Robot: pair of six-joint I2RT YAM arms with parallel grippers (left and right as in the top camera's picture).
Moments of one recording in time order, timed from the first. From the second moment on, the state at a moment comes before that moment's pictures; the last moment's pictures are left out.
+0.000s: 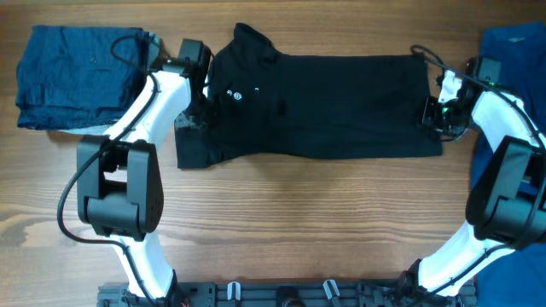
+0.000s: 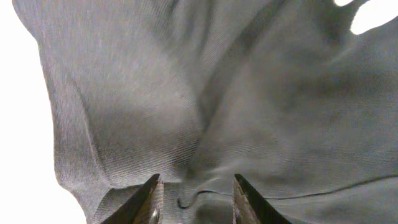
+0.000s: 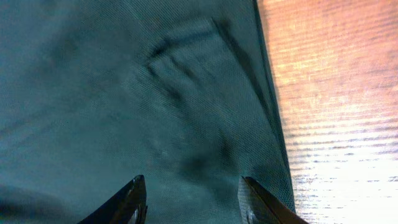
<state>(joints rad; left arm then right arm) -0.18 2.00 1.50 -0.96 0.03 -0.33 -0.30 1.94 1.29 -0.69 -0.23 -0.06</state>
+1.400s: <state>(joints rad) -0.26 1.97 1.70 -0.71 0.16 -0.38 0.09 1.83 1.29 -0.70 -0.33 0.08</state>
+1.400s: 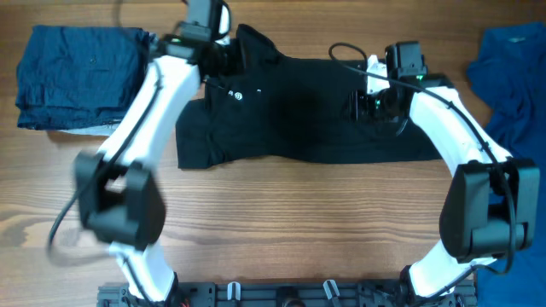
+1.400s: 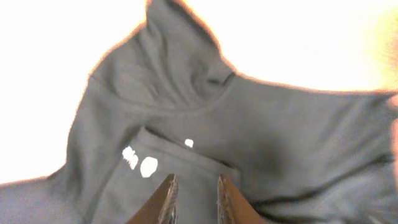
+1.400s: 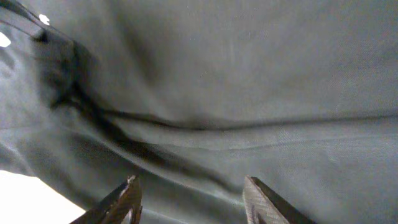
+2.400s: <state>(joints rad) -0.17 2.12 1.45 -0.55 0.02 -0.32 -0.15 2.09 1.37 -0.47 -0.12 -0.06</state>
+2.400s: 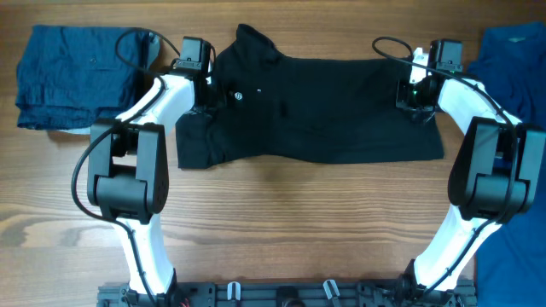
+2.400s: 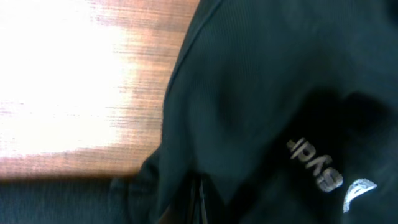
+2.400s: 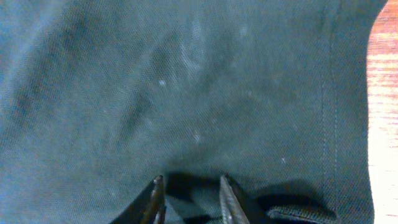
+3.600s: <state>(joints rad) -0.21 2.25 1.67 -0.11 0.13 -0.18 -0.15 2.06 1.78 -0.73 0.08 -0.07</state>
